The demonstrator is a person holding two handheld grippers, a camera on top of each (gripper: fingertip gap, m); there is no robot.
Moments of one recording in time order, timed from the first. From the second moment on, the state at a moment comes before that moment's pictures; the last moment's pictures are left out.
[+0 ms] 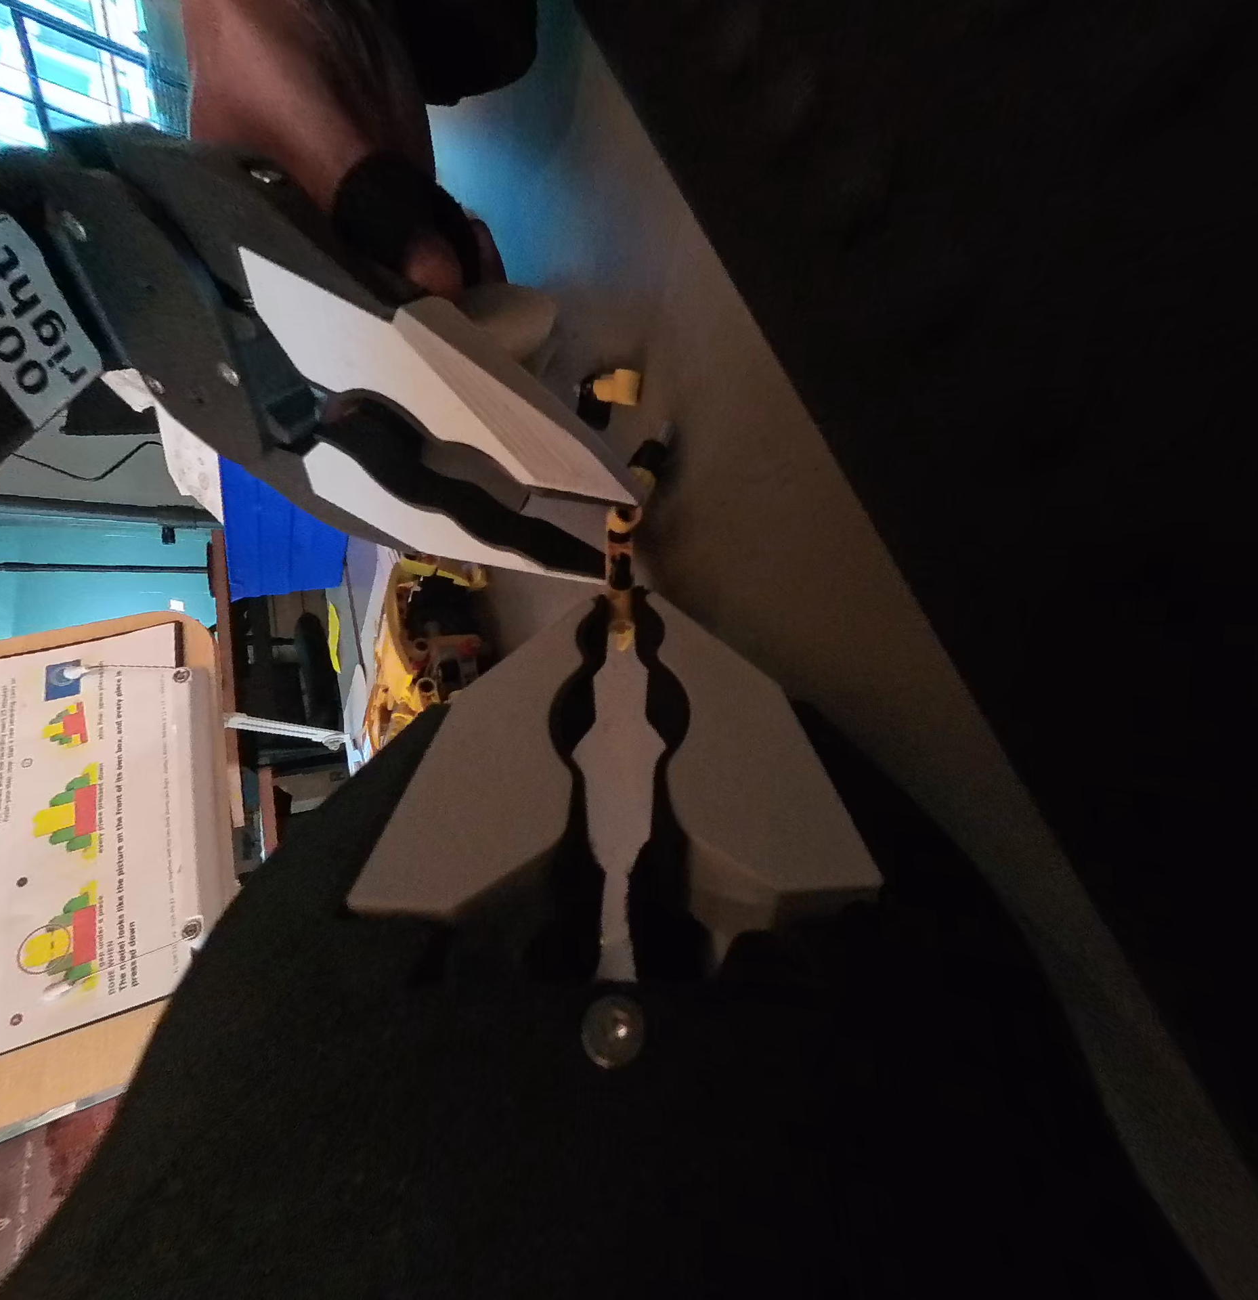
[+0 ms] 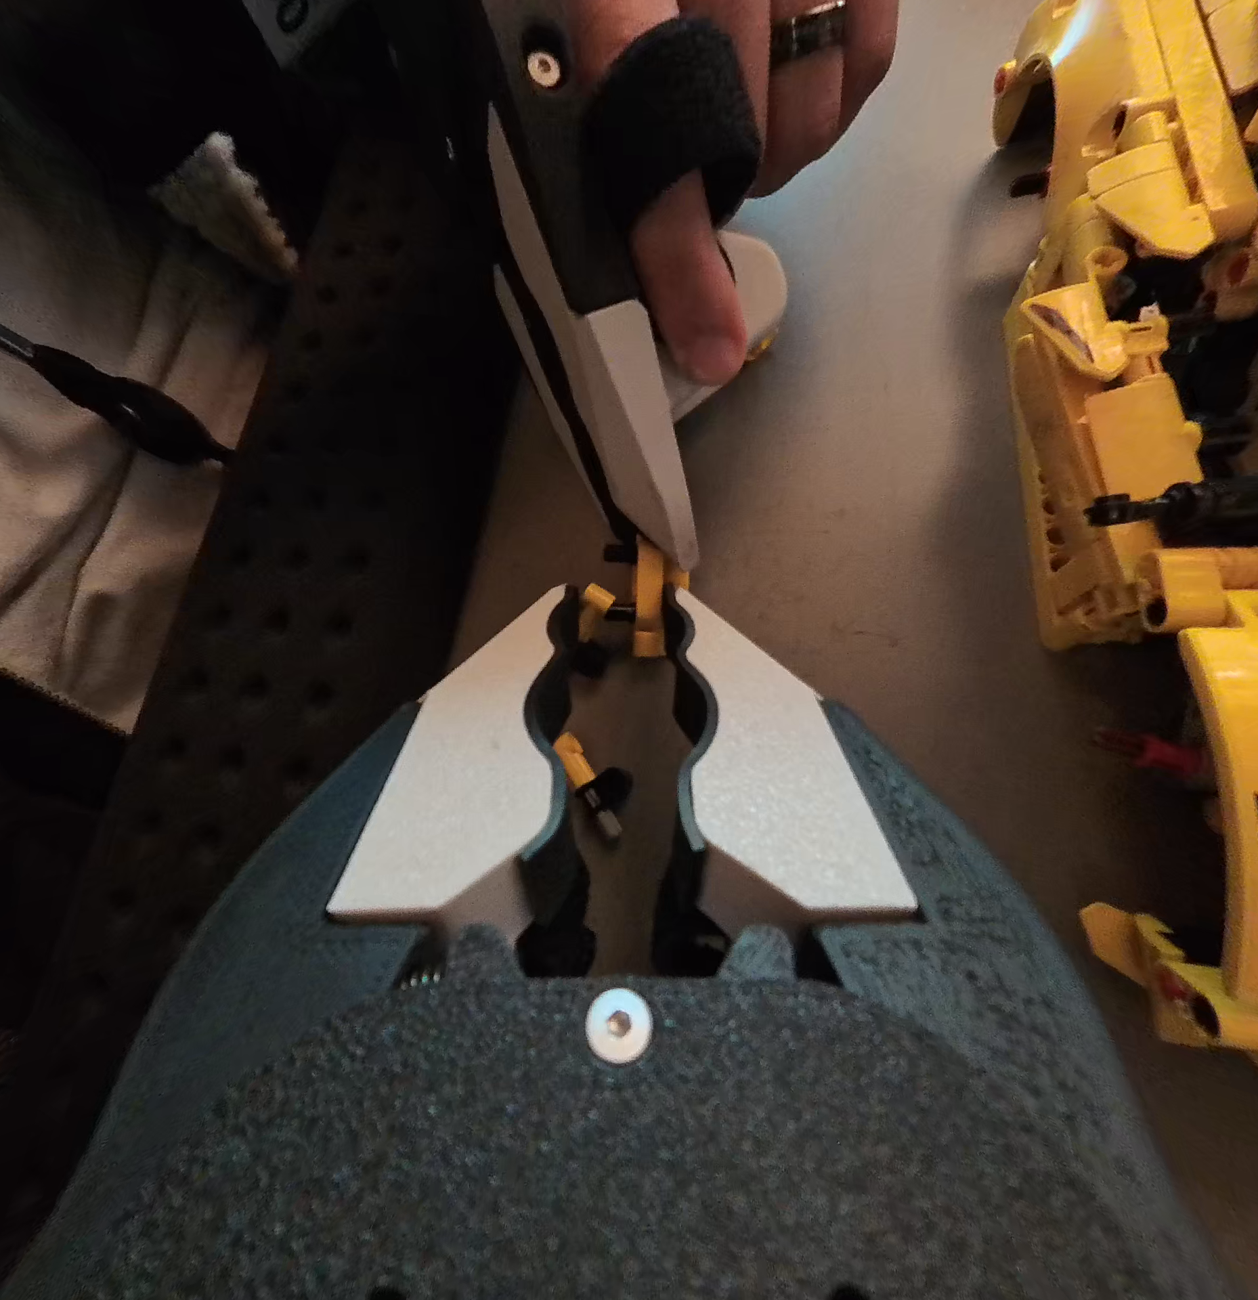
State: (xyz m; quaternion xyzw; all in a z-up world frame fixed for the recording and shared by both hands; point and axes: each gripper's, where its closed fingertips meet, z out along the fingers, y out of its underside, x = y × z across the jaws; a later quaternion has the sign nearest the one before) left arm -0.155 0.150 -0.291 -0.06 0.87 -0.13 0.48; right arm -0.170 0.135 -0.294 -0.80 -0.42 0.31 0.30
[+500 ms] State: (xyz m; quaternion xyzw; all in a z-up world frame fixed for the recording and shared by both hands) left arm -0.158 0.147 -0.290 -0.04 0.87 -0.12 0.48; right arm -0.169 0.129 -0.294 -0.79 -0.42 0.34 0.28
